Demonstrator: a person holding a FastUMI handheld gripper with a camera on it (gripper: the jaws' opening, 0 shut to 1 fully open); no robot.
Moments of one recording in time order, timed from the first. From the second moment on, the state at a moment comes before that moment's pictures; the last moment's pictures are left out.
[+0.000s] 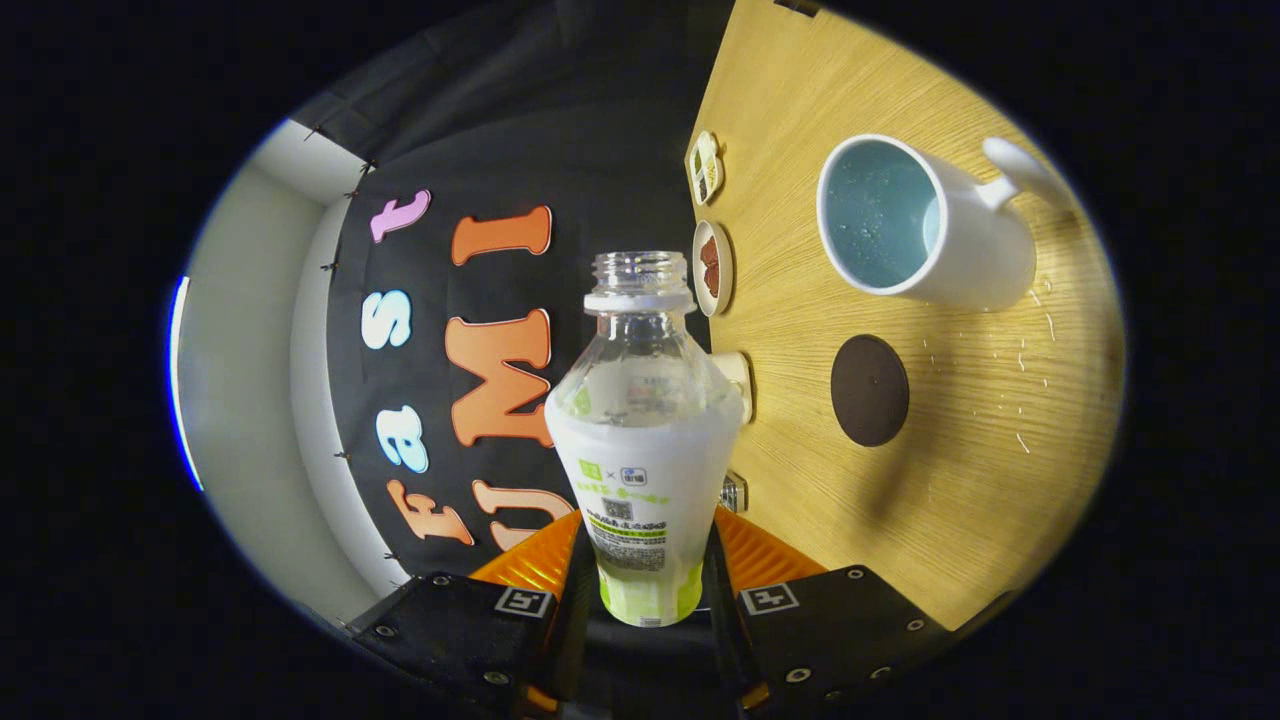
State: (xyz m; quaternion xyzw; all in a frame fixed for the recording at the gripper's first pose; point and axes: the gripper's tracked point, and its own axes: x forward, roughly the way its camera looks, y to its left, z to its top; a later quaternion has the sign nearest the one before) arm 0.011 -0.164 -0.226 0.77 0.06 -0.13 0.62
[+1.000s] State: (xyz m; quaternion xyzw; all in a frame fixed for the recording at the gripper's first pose) arm 0.019 -0.174 -0.218 0.80 0.05 -0.13 0.58
